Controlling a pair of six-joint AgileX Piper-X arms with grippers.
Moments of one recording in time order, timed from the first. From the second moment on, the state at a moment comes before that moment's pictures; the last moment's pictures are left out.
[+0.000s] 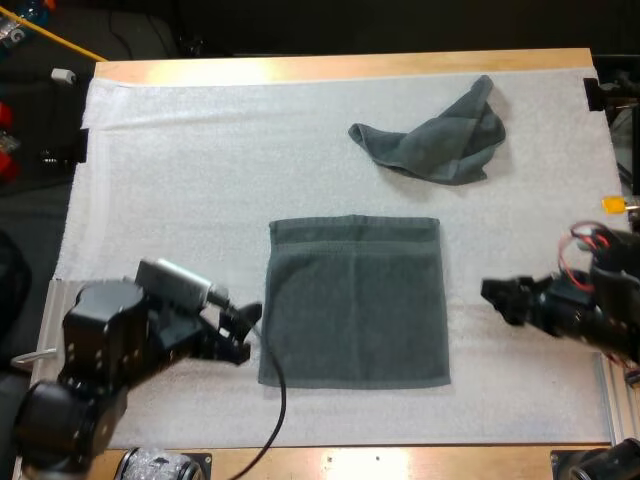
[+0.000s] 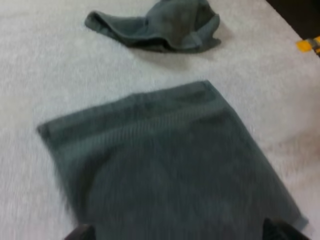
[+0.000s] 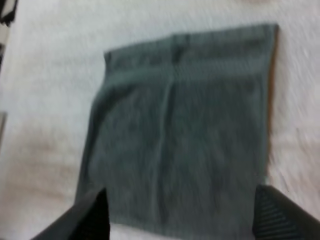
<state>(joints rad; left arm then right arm) -0.23 0.60 -0.87 1.10 0.40 -1.84 0.42 0.74 -0.95 1.11 -0.24 -1.32</state>
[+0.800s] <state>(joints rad) -0.23 0.52 -0.72 1.27 0.39 -1.84 0.42 0.69 -0.56 1.02 -0.40 -1.30</state>
